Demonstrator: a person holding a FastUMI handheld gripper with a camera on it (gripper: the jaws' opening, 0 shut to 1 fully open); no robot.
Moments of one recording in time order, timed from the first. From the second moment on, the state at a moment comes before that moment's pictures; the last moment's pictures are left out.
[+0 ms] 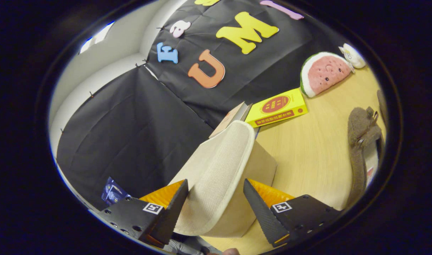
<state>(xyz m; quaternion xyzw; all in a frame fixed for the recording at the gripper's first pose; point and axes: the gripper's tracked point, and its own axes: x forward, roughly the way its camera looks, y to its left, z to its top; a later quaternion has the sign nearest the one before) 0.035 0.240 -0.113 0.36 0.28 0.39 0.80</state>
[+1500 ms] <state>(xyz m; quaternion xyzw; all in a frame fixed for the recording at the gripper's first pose) 0.019 0.402 0.133 0.17 0.12 0.45 0.87</state>
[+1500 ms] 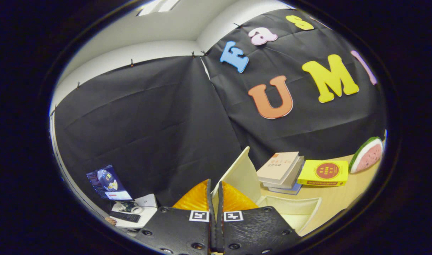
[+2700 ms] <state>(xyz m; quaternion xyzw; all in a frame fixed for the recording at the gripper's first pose) 0.030 0.287 0.106 0.07 0.01 0.31 0.95</state>
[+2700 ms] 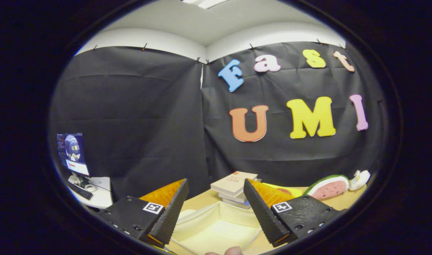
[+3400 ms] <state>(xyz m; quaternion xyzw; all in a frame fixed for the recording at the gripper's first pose) 0.058 0.021 -0.003 0.07 0.08 0.13 0.98</state>
